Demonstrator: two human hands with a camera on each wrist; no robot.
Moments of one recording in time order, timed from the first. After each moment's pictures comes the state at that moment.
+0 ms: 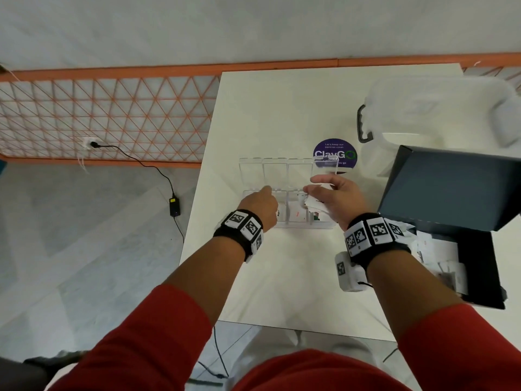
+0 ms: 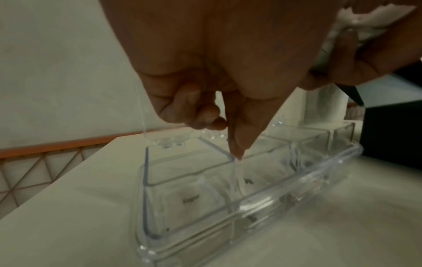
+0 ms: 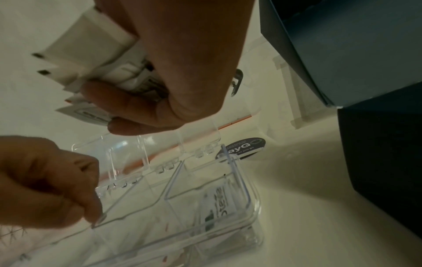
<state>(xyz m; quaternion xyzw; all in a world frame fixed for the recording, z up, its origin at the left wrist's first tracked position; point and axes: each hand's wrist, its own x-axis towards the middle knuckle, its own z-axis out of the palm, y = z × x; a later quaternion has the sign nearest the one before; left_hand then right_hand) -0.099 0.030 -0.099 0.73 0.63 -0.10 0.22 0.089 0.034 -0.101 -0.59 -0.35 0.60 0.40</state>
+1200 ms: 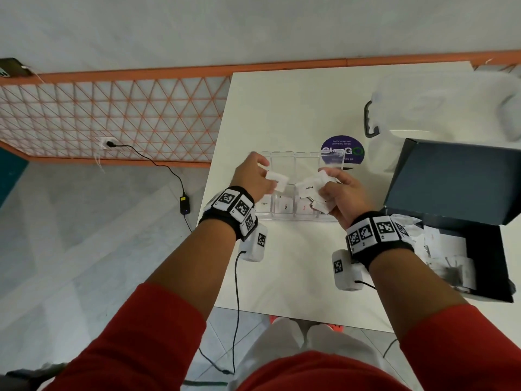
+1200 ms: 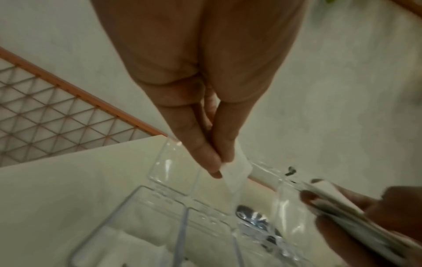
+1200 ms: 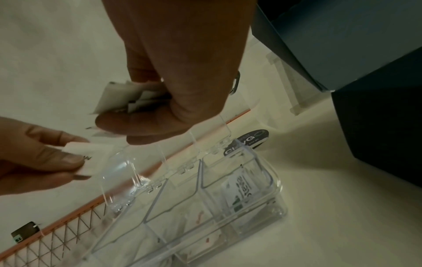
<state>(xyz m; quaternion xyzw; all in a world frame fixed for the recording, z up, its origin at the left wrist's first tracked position) -0.124 0.035 -0.058 0.51 0.71 0.25 0.42 0.082 0.017 -0.095 -0.56 -0.26 0.66 0.43</state>
